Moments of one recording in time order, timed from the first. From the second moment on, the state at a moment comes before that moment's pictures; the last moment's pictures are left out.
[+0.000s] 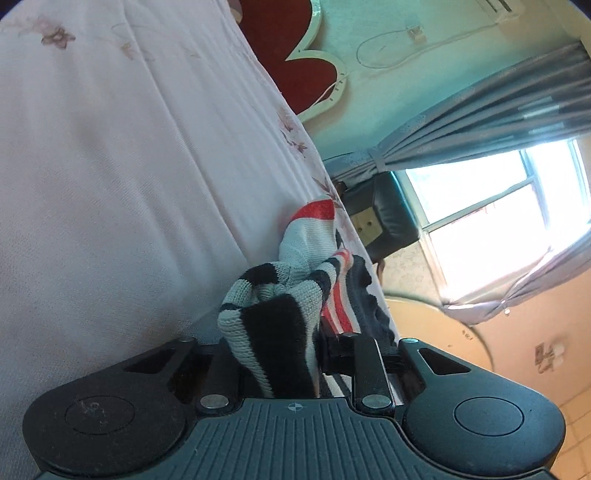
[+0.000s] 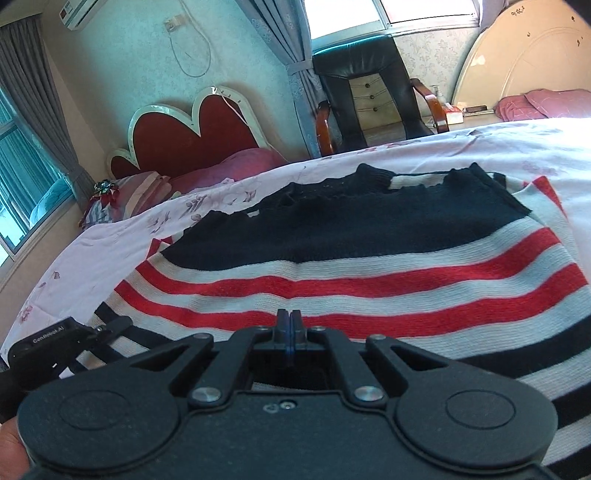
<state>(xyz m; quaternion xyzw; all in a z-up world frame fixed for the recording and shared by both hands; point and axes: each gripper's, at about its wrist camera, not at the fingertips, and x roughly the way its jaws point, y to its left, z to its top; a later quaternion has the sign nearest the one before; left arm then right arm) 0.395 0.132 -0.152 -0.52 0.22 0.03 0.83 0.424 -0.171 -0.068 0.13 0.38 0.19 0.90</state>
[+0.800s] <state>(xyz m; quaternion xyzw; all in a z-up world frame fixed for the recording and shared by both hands) 0.429 0.046 -0.076 -0.51 0.19 -0.18 0.82 0.427 -0.184 -0.088 0.18 0.41 0.18 0.88</state>
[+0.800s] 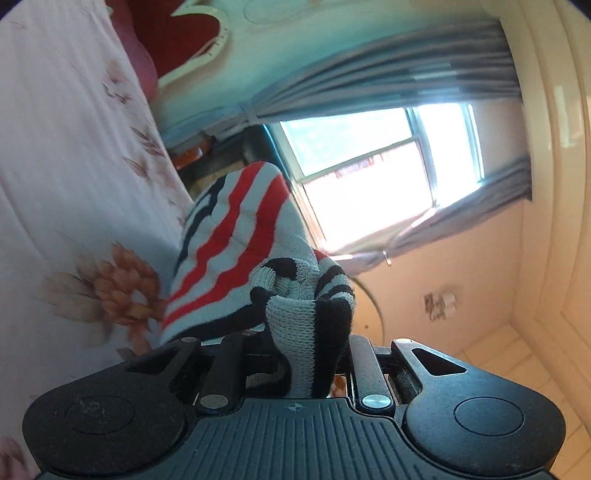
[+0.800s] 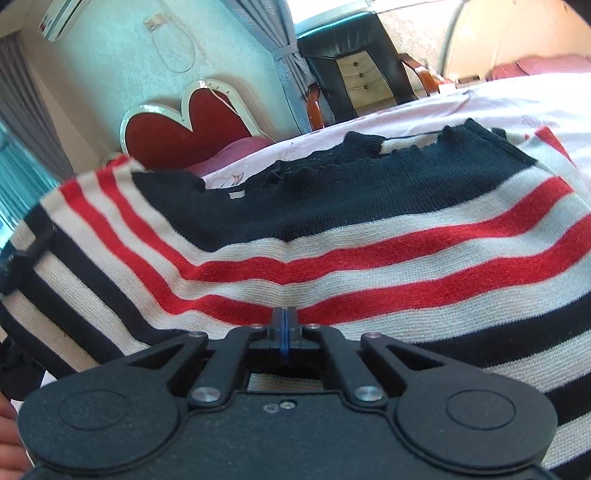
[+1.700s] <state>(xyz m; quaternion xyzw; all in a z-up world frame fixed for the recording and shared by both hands) 0.439 -0.006 -0.040 -0.24 0.31 -0.17 0.90 0.396 -0.347 -0.059 0.40 0.37 0.11 0.83</state>
